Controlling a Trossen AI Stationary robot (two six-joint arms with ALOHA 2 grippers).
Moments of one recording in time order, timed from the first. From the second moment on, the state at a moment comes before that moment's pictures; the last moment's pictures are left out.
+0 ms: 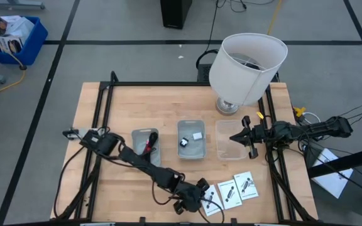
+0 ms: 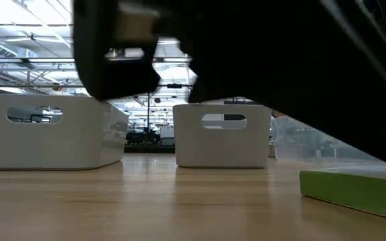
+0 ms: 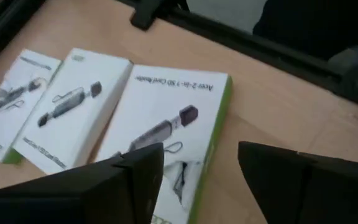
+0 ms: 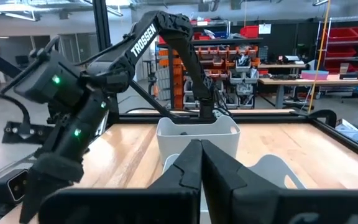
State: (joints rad) left arm -0.46 2.29 1.67 -0.13 0.06 0.53; right arm 0.12 0.28 0.02 0.35 0.03 0.05
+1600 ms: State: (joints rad) left arm -0.29 1.99 1.67 -0.40 -0.21 0.83; right arm 0.12 0.28 0.02 0.36 0.16 0.09
